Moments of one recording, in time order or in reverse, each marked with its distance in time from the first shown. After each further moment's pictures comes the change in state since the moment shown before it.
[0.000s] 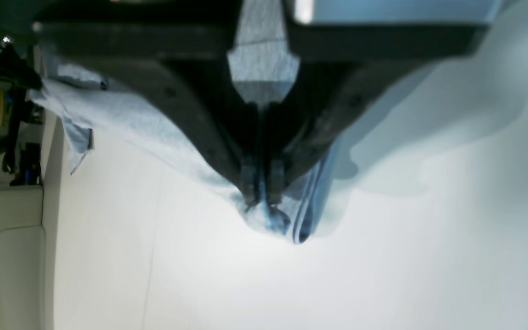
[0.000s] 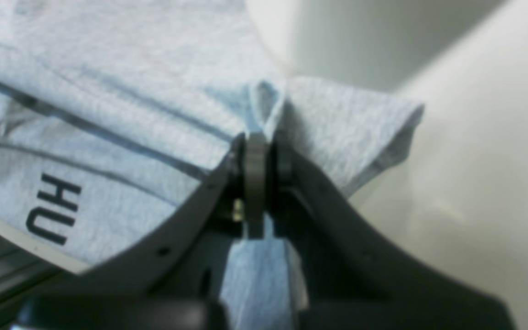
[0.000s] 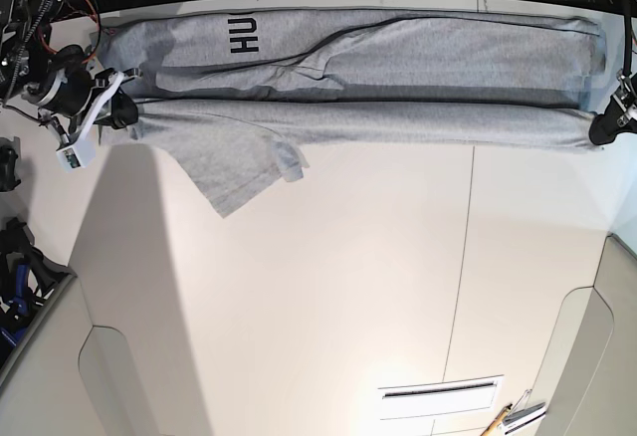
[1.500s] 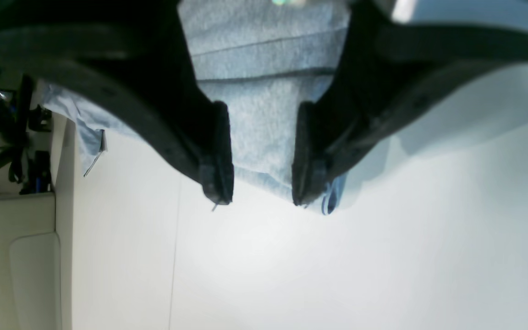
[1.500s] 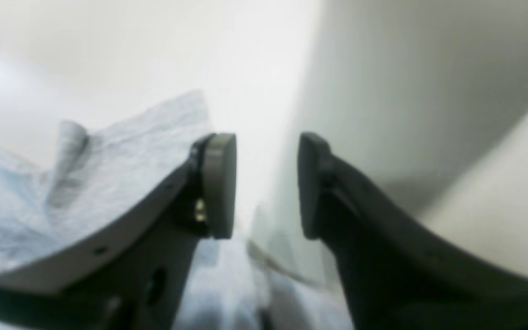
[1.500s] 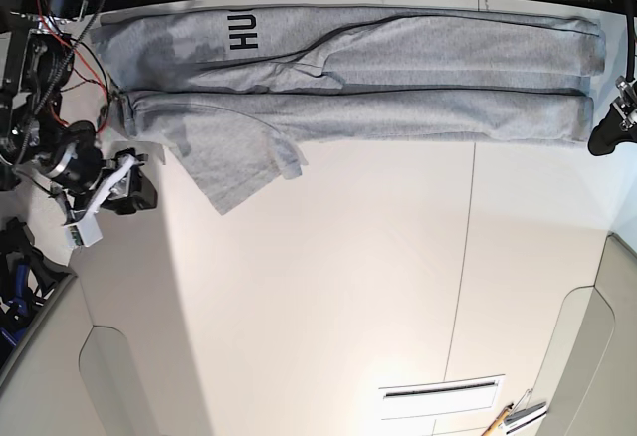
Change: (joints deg) left arm 0.4 0.0 0.0 3.0 -2.7 0.0 1.2; right arm 17.7 -2.7 -5.0 -13.7 -2.1 0.1 8.3
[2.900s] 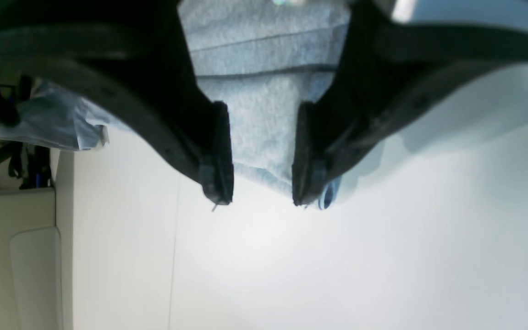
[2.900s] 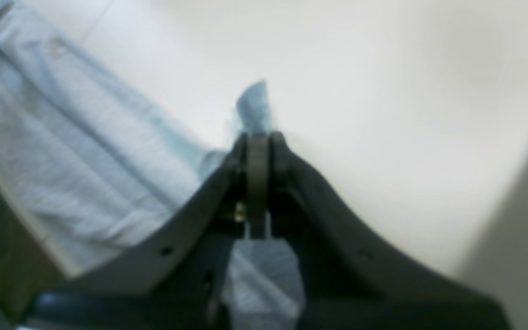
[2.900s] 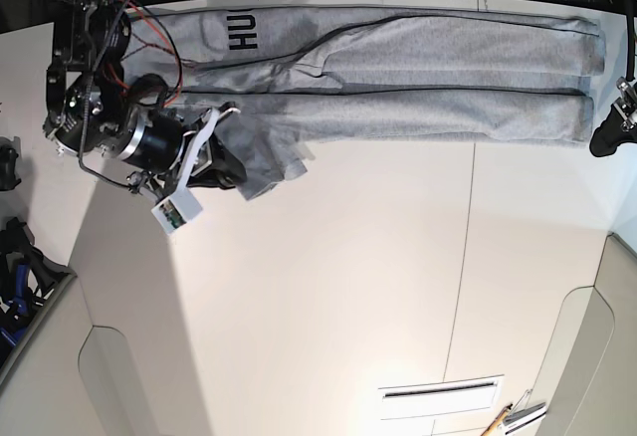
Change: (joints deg) left arm 0.0 0.0 0.0 0.0 0.2 0.0 -1.0; right arm -8.1 -6.7 -12.5 22.1 0.1 -0.3 -7.2
